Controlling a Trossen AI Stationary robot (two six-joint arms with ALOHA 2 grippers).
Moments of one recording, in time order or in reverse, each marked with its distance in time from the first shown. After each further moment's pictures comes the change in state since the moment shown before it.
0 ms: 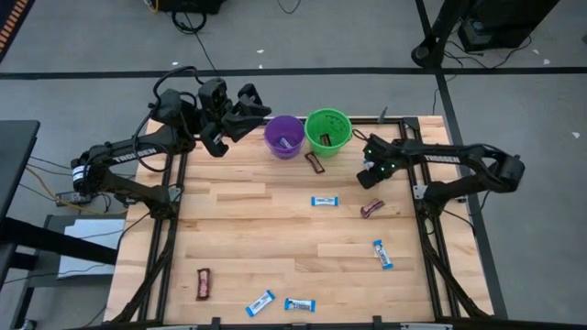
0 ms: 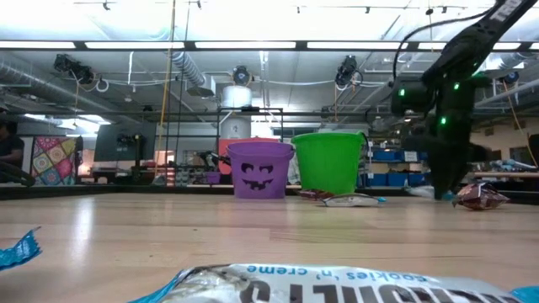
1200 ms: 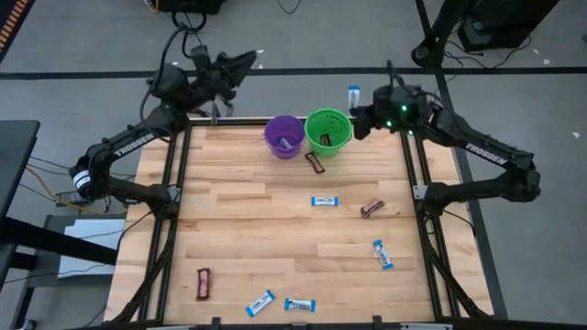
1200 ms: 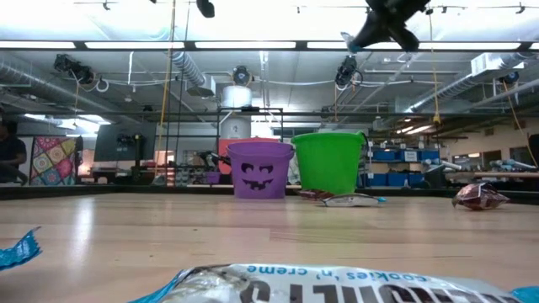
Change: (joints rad) left arm 0.330 0.000 0.000 -0.152 -0.274 -0.046; right arm 0.118 -0.181 0.640 0.096 0.158 -0.072
